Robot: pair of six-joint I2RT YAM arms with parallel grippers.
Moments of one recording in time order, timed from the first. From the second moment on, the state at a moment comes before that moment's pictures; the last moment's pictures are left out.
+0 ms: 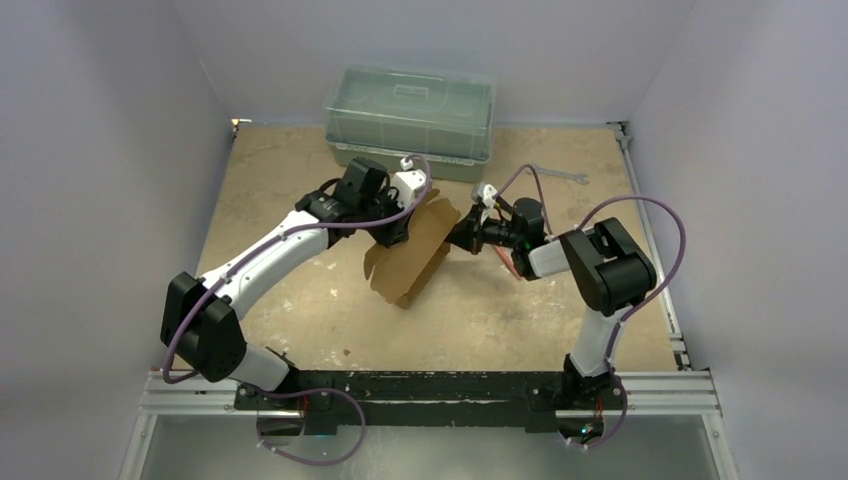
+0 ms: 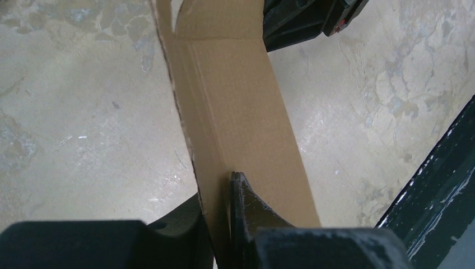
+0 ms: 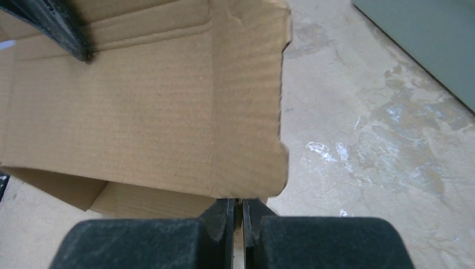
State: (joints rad) left arm -0.59 1.46 1.21 -0.56 0.29 0.16; right arm 0.36 1.89 0.66 1.11 -0.90 0.12
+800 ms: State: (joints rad) left arm -0.50 1.21 1.12 -0.53 0.14 -0.08; right arm 0.37 1.60 1.10 -0.41 -0.69 -0.52
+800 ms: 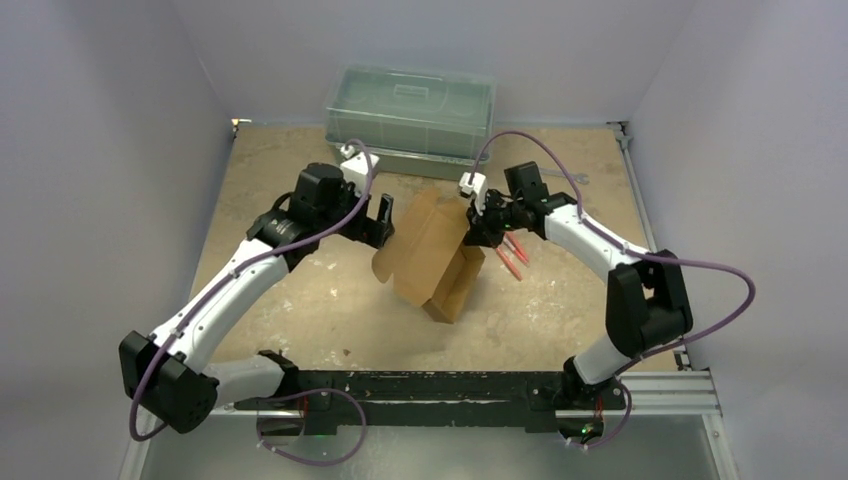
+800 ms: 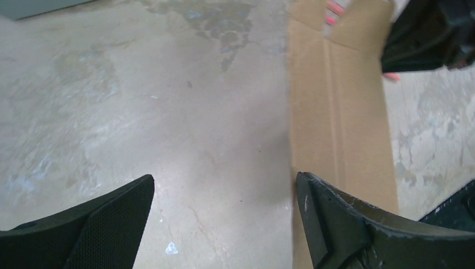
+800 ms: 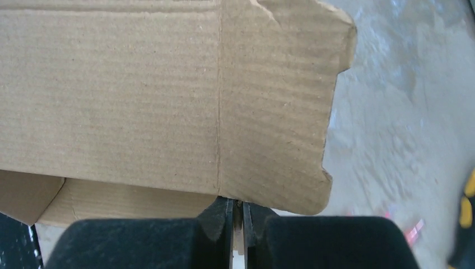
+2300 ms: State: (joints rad) left arm -0.82 0.72 0.32 0.09 0.14 -1.02; right arm 0.37 1.56 0.99 -0.62 -0.28 -0.48
